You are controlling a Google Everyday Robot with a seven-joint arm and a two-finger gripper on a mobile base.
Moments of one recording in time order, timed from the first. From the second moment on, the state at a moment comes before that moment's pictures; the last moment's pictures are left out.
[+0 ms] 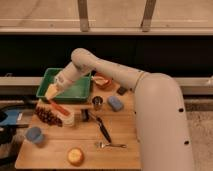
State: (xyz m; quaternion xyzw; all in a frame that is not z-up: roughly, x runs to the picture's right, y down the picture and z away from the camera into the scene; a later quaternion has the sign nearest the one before) arm -0.264 0.026 0.720 -0.56 -0.22 0.39 0.69
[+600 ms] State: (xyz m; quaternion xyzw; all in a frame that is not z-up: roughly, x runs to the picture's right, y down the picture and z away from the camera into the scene) arm -0.259 0.031 0.734 -0.58 -0.21 0.41 0.67
